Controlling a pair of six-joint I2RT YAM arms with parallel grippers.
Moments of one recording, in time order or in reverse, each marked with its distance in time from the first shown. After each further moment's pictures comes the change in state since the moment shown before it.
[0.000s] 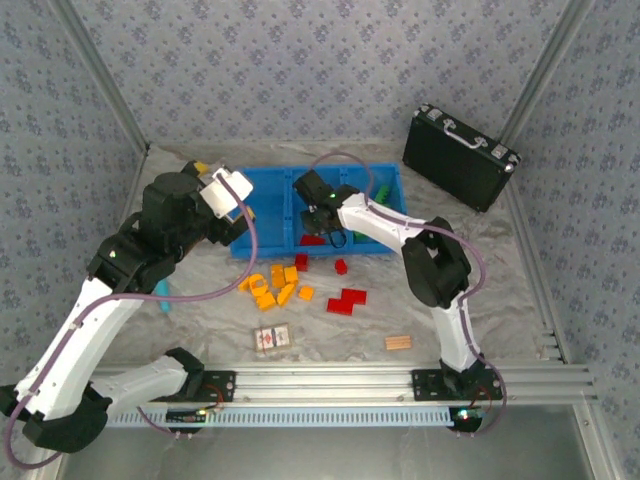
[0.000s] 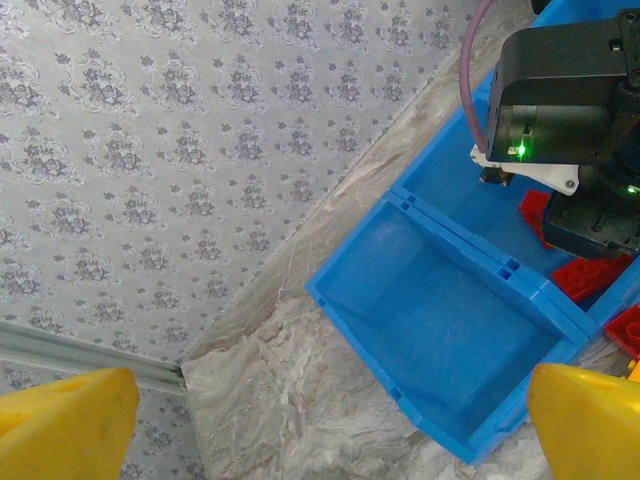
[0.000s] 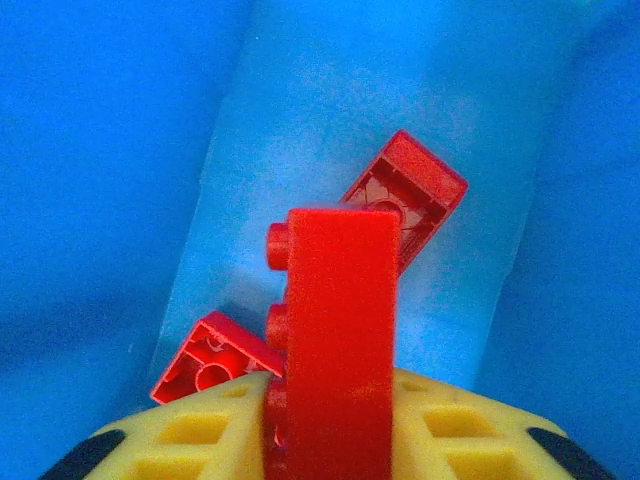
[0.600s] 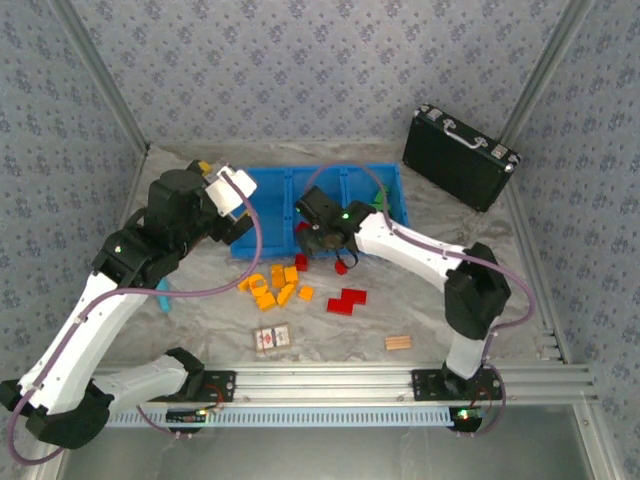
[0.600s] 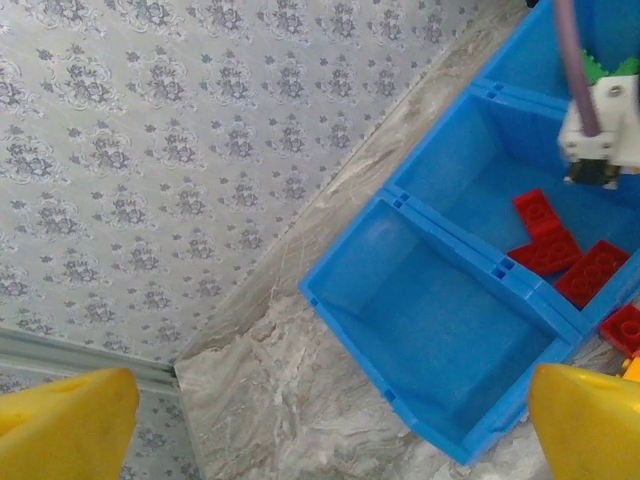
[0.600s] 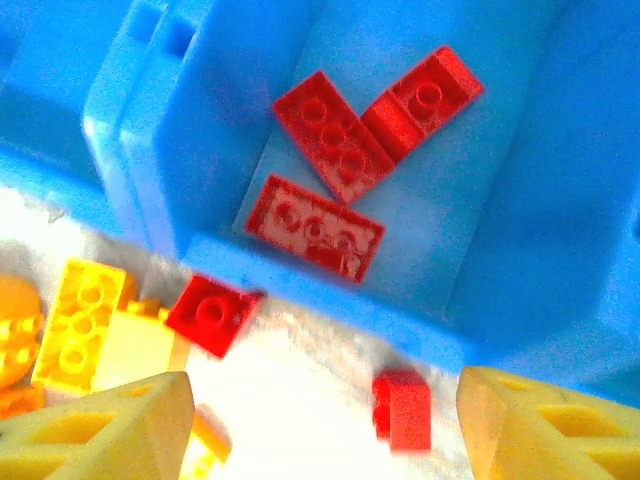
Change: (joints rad) left arm 0.000 0.026 0.013 -0.003 0.009 -0.005; right arm 0.129 -0.323 -0.219 -0.084 0.053 0.037
